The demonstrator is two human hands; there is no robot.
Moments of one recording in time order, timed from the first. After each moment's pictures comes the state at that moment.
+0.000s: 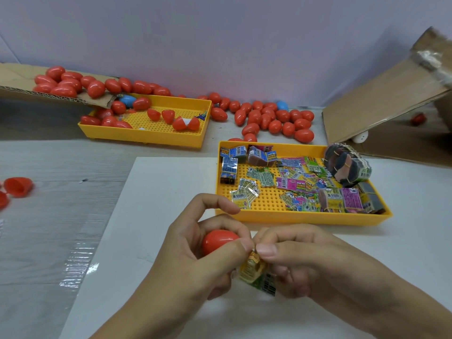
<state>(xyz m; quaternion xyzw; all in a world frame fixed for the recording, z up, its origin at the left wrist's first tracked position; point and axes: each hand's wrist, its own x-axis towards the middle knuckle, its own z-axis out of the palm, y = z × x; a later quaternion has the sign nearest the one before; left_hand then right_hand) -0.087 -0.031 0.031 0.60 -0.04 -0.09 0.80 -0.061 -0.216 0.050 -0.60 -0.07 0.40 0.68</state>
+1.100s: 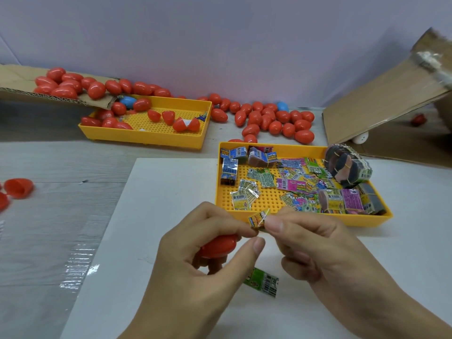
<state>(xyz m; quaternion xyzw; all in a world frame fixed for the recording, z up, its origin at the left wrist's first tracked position) -0.095 -0.043 0.029 0.77 -0.11 0.18 0.60 -0.066 -0.208 0.046 -0.64 -0.05 0.20 0.74</state>
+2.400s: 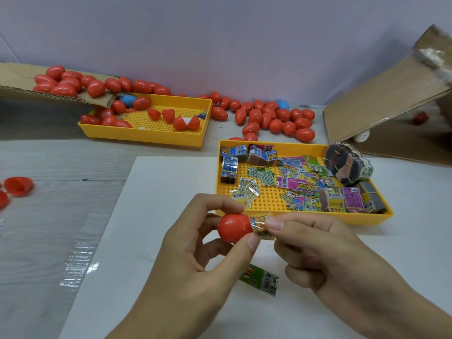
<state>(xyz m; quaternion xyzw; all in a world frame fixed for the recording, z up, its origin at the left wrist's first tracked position) -0.092 -0.040 0.025 0.72 -0.06 0.07 0.69 -0.065 -0.210 0.054 -0.62 0.00 0.27 0.74</state>
